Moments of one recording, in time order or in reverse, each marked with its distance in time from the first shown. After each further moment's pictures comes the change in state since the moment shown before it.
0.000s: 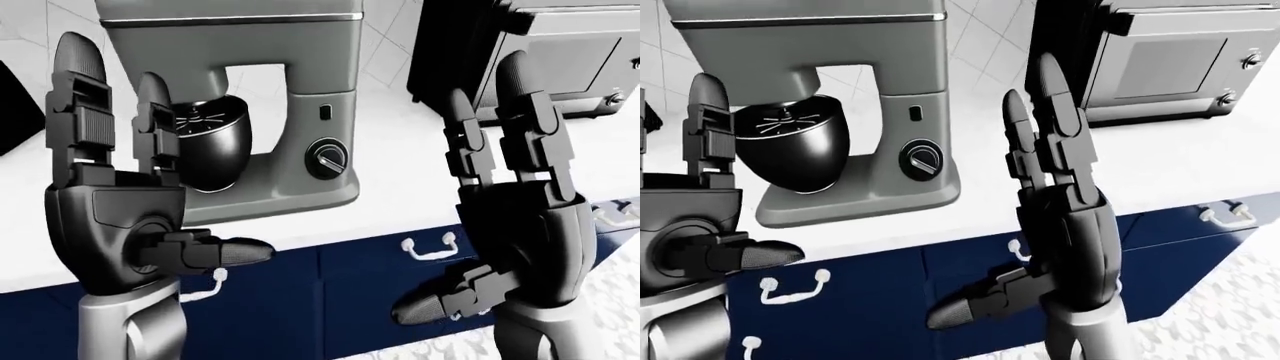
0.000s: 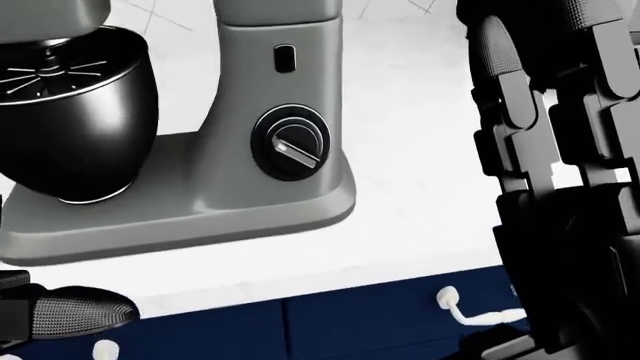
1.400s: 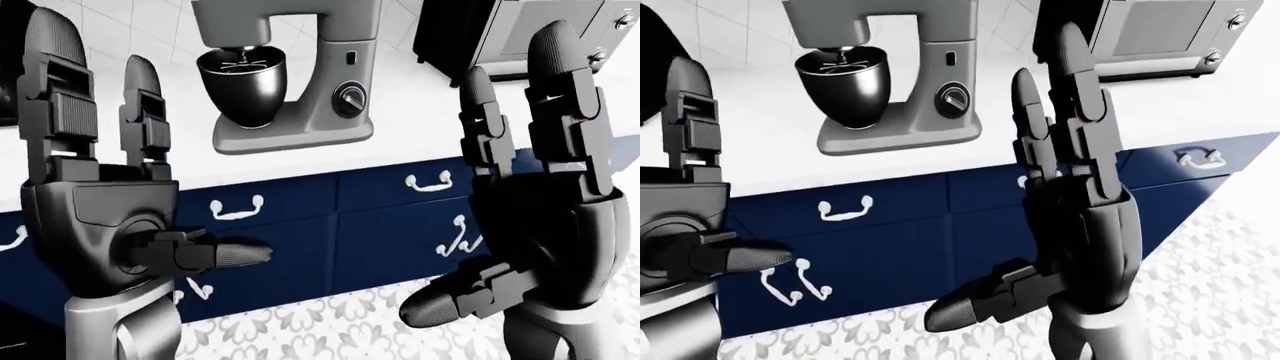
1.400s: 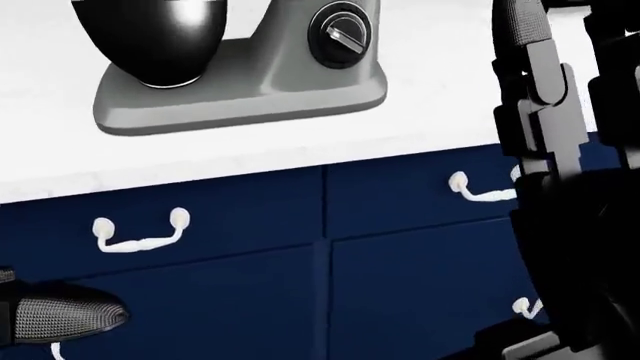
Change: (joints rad) left arm -0.039 0.017 0.009 -0.038 -0.012 0.026 0.022; right arm -0.056 -0.005 -0.021 -0.051 0.030 0.046 -0.034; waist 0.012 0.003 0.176
